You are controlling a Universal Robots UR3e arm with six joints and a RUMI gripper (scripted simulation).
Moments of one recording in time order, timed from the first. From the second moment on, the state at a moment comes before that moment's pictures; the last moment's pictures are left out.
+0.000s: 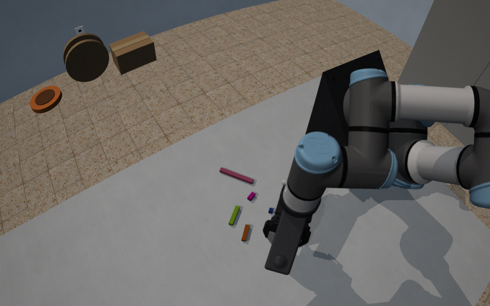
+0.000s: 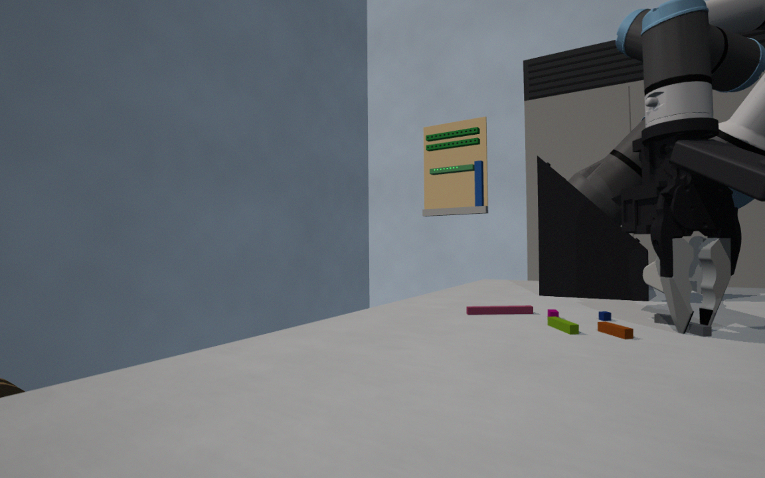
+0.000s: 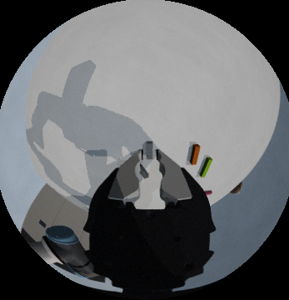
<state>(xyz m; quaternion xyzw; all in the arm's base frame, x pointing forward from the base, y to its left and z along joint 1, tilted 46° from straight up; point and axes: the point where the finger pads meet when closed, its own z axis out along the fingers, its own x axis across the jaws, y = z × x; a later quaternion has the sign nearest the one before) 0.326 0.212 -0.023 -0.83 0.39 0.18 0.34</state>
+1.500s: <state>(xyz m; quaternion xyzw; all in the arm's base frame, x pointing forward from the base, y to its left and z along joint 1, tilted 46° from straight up) 0.326 0.212 -0.023 -0.83 0.39 0.18 0.34</state>
